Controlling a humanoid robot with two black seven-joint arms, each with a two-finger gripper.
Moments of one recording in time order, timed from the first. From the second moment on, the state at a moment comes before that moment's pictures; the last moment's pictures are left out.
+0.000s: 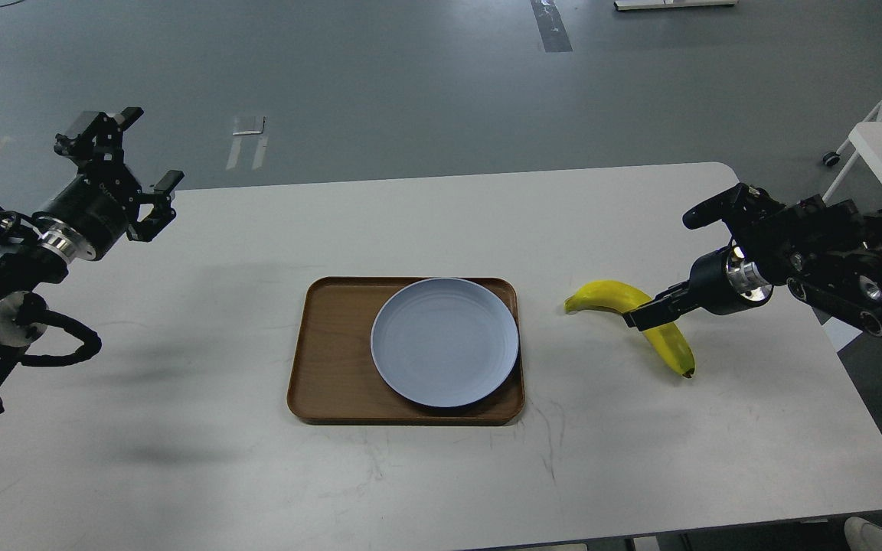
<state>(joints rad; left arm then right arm) -0.81 0.51 -0.41 -0.54 0.07 -0.49 -0.49 1.19 -0.50 -0.42 0.72 -1.45 0.38 0.49</state>
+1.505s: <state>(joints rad) -0.82 0.54 -0.41 -0.54 0.07 -0.49 -0.49 1.44 -0.14 -0.47 0.78 -1.20 0.40 0.49</state>
